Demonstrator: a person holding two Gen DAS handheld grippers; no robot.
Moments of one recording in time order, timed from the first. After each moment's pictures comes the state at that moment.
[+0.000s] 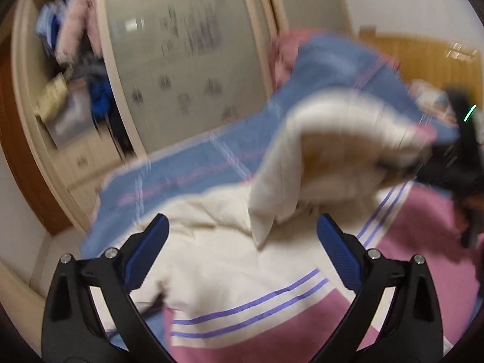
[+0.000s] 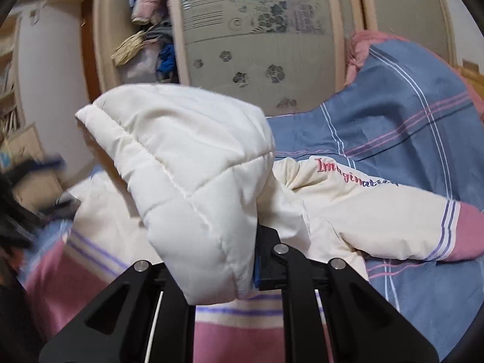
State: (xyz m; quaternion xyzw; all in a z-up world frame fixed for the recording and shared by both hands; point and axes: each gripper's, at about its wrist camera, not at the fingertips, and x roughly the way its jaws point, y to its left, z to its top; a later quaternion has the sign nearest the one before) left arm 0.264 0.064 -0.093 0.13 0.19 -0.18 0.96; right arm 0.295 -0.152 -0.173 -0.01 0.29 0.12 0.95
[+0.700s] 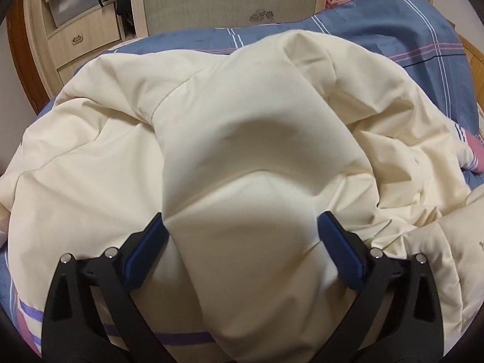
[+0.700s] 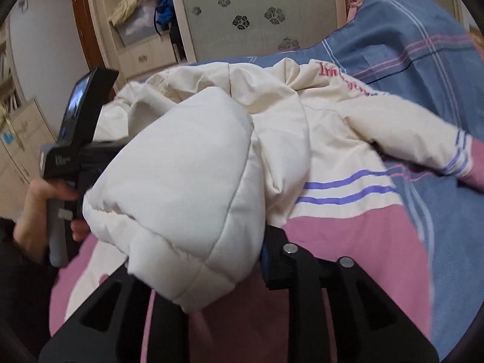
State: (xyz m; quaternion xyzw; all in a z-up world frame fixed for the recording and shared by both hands) left arm 0.383 -0.012 -0.262 0.03 0.44 -0.07 0.90; right arm 0.257 -0.165 -0.235 0.00 0.39 0.09 0.92
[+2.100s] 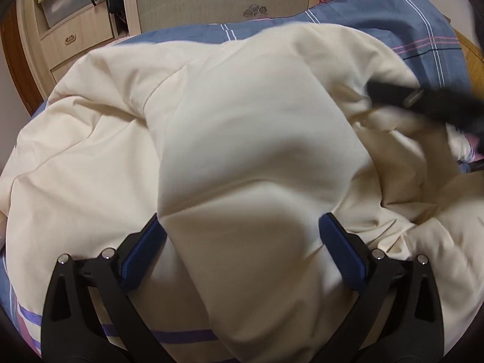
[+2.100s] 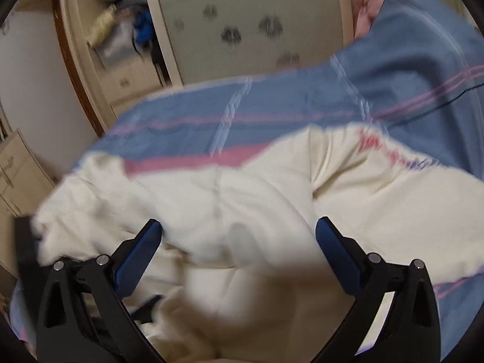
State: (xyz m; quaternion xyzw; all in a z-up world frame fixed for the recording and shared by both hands) left arm 0.404 0.004 -0.258 0.03 0.45 -0.09 0.89; right arm 0.439 -0.136 -0.237 0.06 0.40 0.08 0.91
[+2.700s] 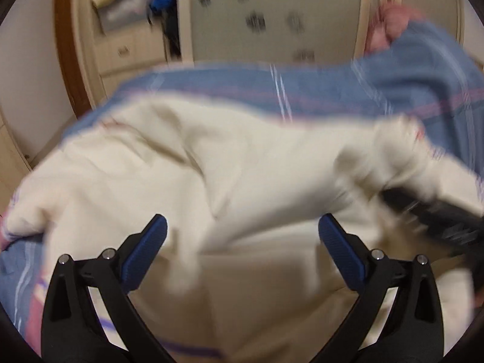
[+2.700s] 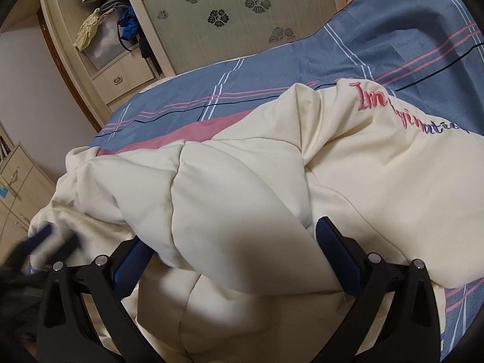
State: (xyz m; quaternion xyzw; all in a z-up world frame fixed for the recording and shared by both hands) left arm 0.422 -0.008 -0.244 0.00 0.40 0.02 0.92; right arm 0.441 -0.152 -0.251 0.13 0.42 0.12 0.89
